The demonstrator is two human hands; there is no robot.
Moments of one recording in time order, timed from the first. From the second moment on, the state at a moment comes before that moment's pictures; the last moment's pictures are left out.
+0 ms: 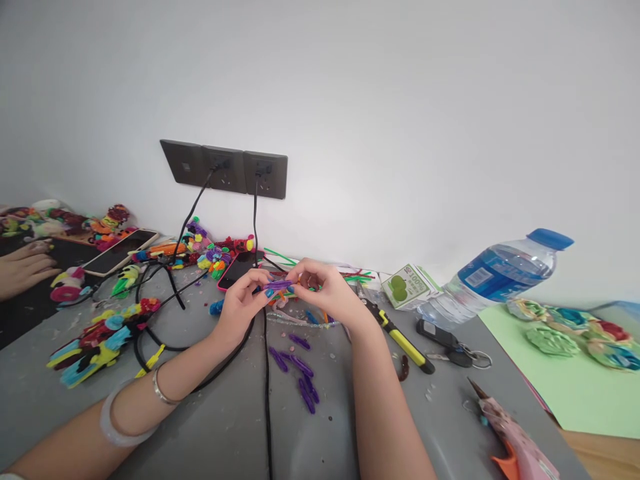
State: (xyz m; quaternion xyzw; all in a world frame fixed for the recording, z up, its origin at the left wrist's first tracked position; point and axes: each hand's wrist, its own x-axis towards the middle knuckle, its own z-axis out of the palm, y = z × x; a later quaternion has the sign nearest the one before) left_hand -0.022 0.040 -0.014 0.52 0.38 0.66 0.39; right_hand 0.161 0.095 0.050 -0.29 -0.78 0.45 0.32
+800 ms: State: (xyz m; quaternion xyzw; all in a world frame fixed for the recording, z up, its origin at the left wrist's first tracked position) left_hand -0.022 0.039 -0.013 0.53 0.41 0.65 0.36; right_hand 0.153 0.094 0.049 -0.27 -0.80 0.43 0.31
